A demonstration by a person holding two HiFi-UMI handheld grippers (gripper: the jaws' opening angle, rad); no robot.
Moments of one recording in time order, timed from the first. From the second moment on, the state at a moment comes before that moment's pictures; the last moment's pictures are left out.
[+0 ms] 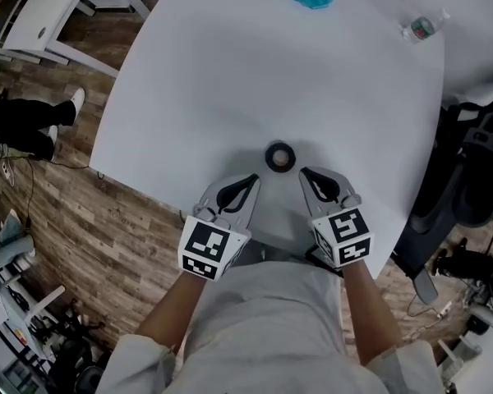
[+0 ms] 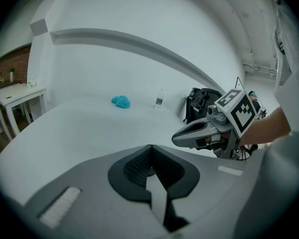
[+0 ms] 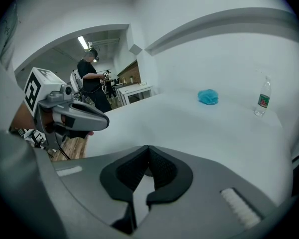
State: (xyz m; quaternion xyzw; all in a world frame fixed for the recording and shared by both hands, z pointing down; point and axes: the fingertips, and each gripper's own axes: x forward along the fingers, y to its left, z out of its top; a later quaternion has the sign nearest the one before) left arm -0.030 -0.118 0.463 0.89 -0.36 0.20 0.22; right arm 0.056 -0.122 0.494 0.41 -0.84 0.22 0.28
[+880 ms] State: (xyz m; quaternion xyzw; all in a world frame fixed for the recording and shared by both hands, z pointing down) left arm -0.025 -0.124 0.488 0.88 -0.35 0.21 0.23; right arm 0.048 -0.140 0.534 0.39 -0.83 0.22 0.31
